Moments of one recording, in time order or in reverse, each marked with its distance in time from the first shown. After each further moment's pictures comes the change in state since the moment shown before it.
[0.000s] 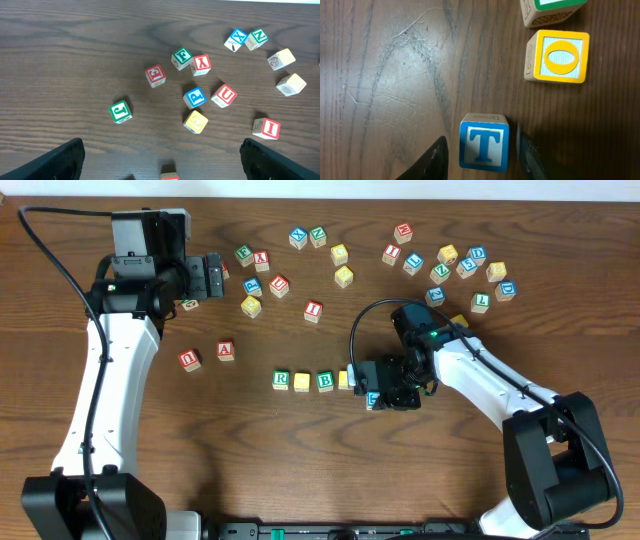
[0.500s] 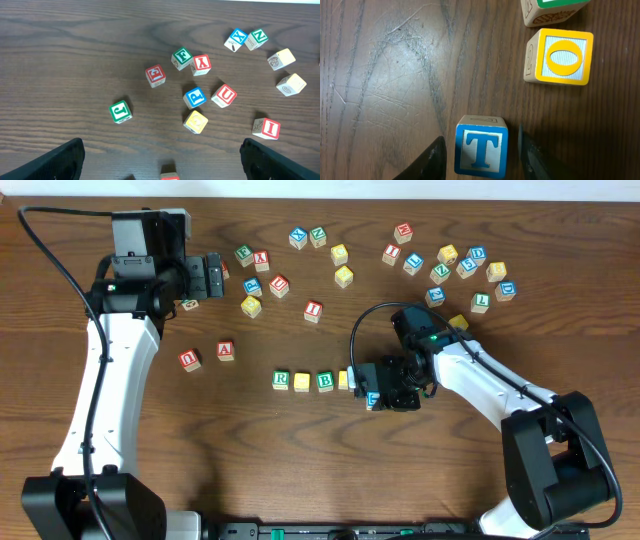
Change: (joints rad) left arm 0.000 0.000 0.000 0.000 0.000 0.000; right arm 0.000 0.000 -0.031 0.050 0.000 -0.015
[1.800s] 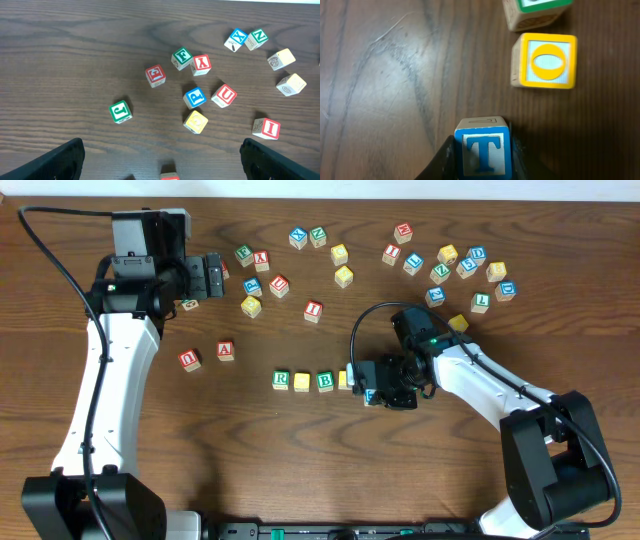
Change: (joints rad) left arm 0.000 0.000 0.000 0.000 0.000 0.000; right arm 0.000 0.000 -0.027 0.082 -0.011 0.066
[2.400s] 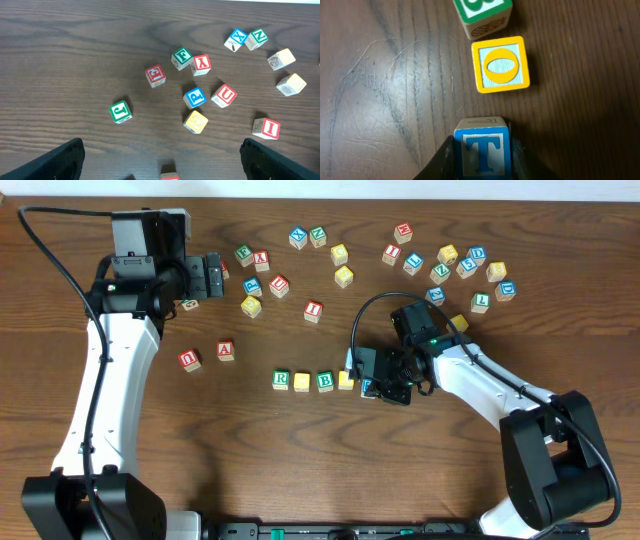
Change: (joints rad) left arm 0.000 0.000 0.000 0.000 0.000 0.000; right arm 0.000 0.000 -0.003 0.078 0.013 0.217
